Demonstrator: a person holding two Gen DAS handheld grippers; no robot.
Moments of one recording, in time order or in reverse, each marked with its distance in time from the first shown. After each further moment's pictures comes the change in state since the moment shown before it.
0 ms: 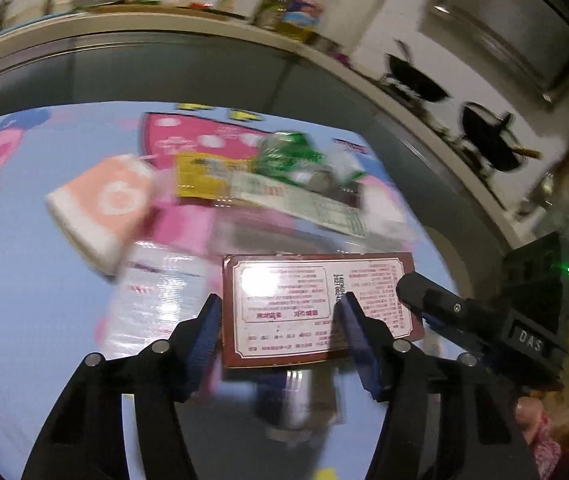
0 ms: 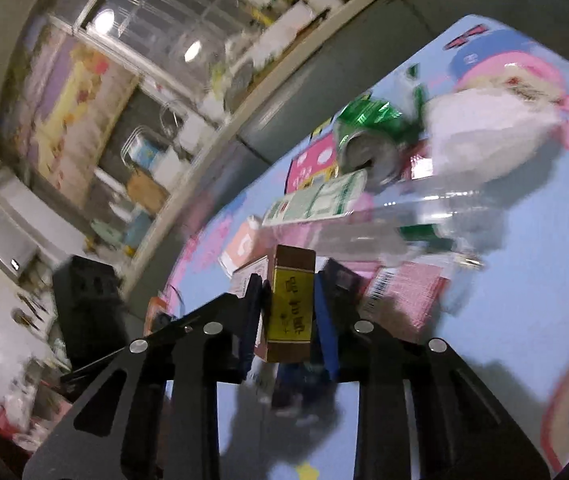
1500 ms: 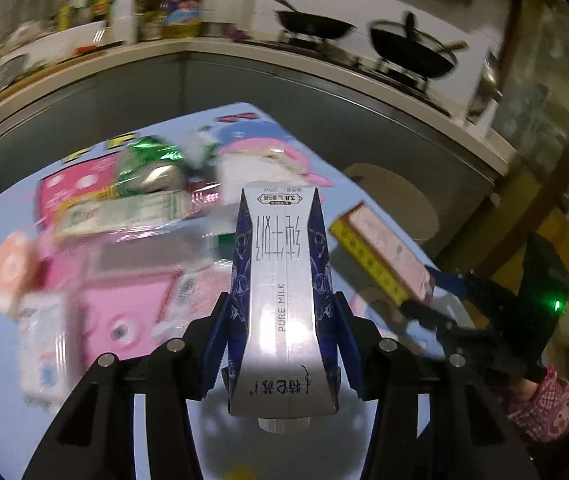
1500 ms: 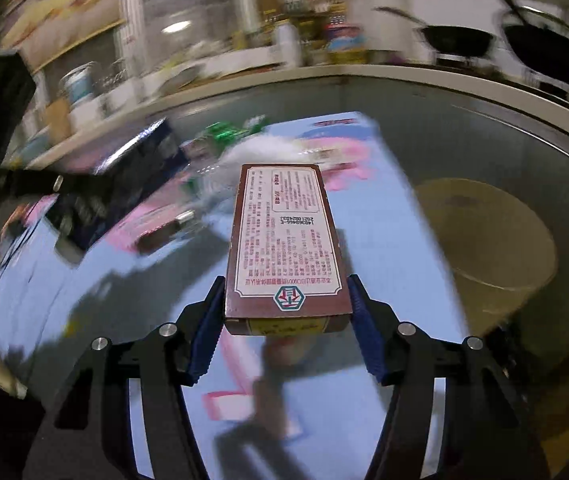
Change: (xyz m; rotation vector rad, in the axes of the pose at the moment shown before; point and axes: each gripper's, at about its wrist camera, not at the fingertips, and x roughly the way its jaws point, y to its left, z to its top) left arm 0.033 -0.130 -0.017 0.361 0.081 -0.030; right arm -0.139 -0.064 -0.058 -0.455 -0.162 -0.560
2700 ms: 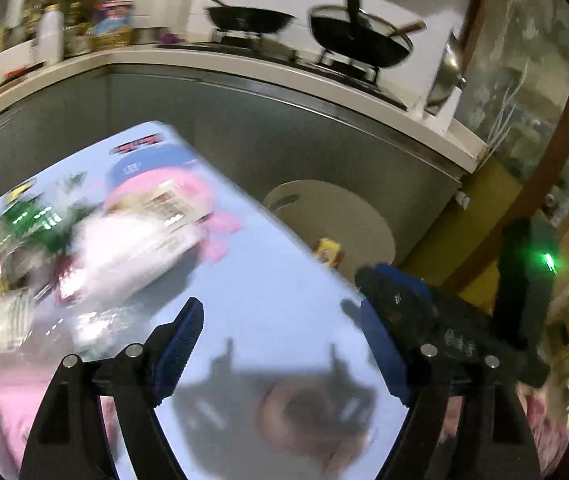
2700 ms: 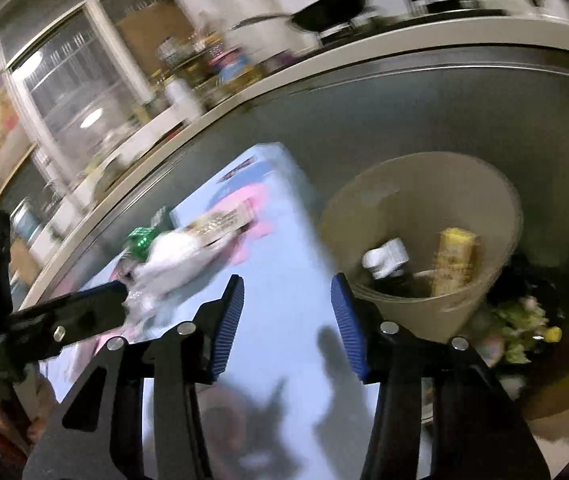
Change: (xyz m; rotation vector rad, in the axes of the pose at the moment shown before) left arm 0.059 -0.055 0.047 0.070 -0.013 -0.127; right arm 0.028 -0.073 0.040 0.408 -0.051 -0.002
